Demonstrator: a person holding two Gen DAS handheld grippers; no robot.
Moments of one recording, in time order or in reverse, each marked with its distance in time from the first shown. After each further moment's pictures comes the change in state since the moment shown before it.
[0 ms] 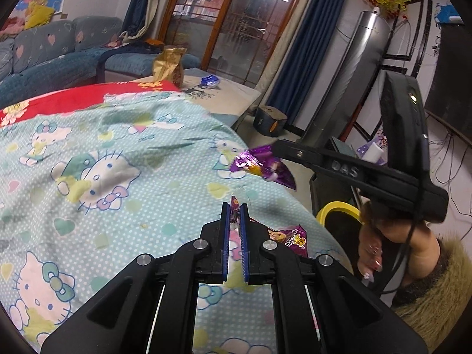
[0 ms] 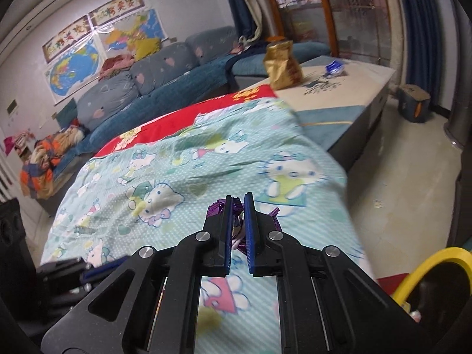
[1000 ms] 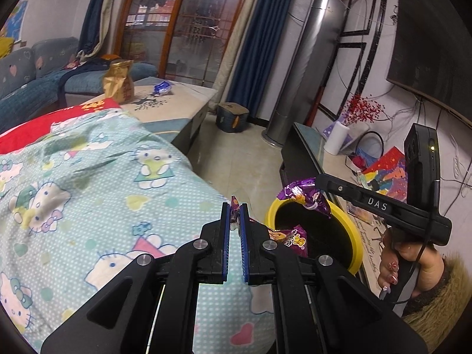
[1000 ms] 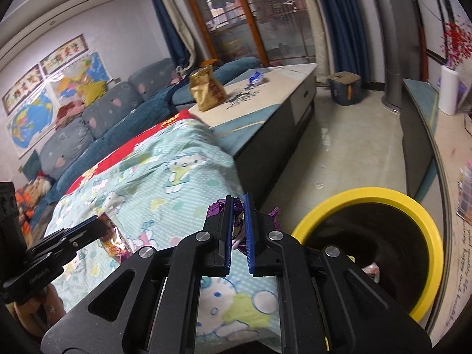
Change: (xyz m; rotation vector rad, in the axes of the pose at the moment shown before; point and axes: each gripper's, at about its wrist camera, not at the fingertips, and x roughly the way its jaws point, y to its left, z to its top) left arm 0.016 -0.097 -0.005 0.165 0.010 -0.125; right arm -0.120 -0.103 -0.071 0.232 -0.120 -0.201
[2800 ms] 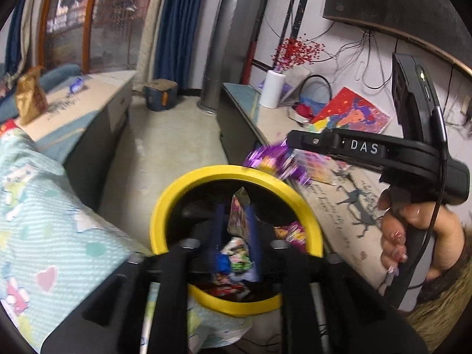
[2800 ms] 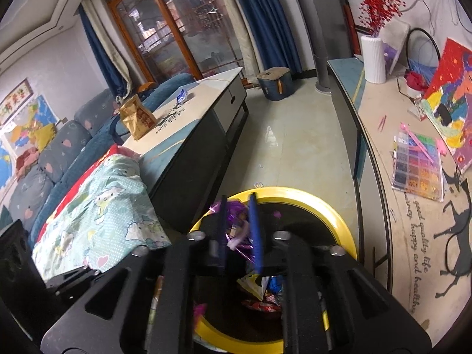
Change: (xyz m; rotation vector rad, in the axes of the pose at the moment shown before) left arm 0.126 -0.142 -0.020 0.224 0.163 -0.240; right arm -0.041 -0.134 -0.004 0.232 -0.050 -0.216
